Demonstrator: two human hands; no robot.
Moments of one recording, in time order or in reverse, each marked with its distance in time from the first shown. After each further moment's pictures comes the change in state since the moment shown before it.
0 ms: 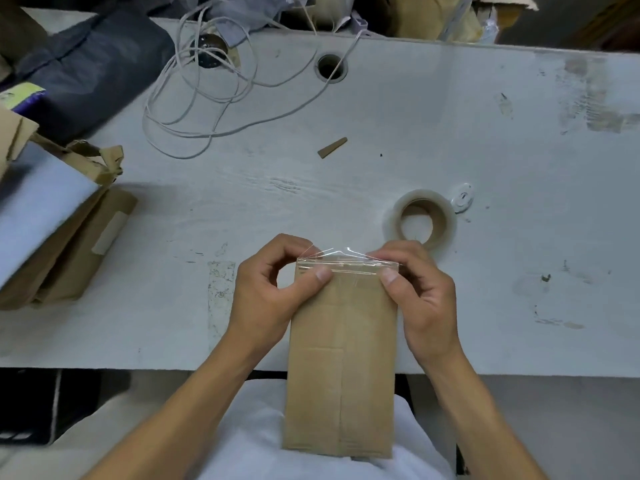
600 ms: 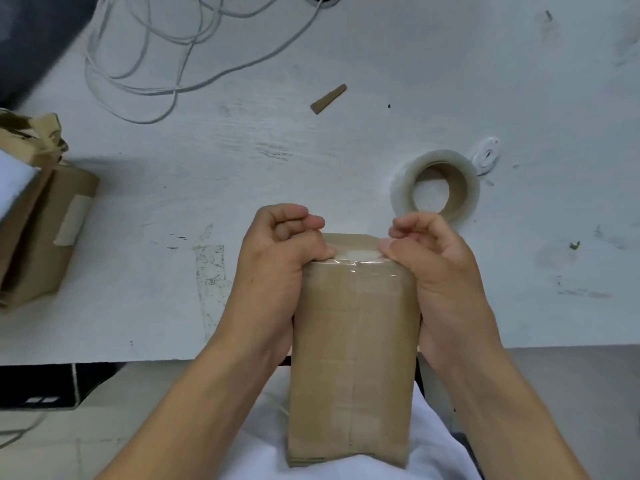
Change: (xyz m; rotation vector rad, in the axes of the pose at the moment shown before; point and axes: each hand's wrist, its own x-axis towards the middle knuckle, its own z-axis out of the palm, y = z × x) left_hand 0.024 0.022 0.021 -0.246 0.132 -0.448; right_hand 0.018 -0.021 0.011 0.271 0.163 0.484
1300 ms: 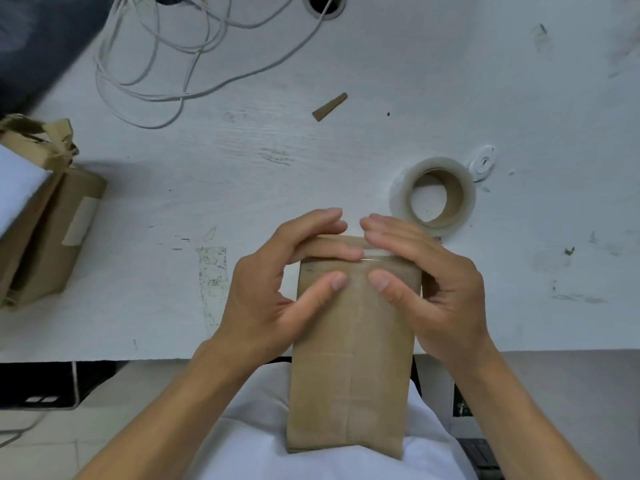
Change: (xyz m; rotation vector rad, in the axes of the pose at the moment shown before) left_hand -0.007 -0.009 -0.023 0.566 -0.288 0.702; right_hand 0.009 0.013 -0.025 -0.442 -0.352 -0.664
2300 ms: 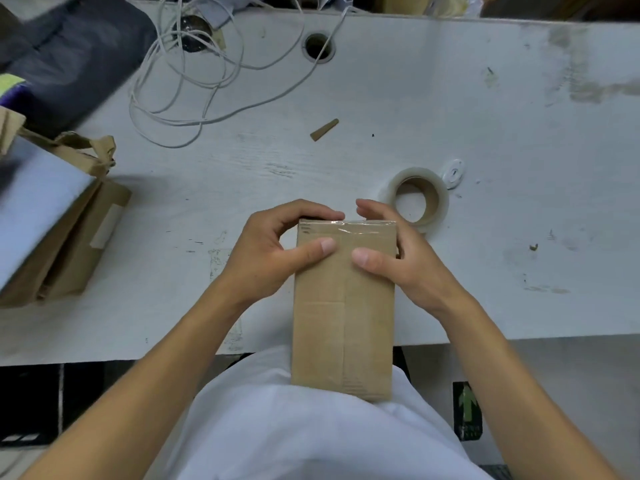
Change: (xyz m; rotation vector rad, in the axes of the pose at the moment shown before) left_hand 0.013 -0.005 -0.028 -0.152 -0.158 -0.161; right_hand 0.005 -0.014 -0.003 0.098 -0.187 0.472
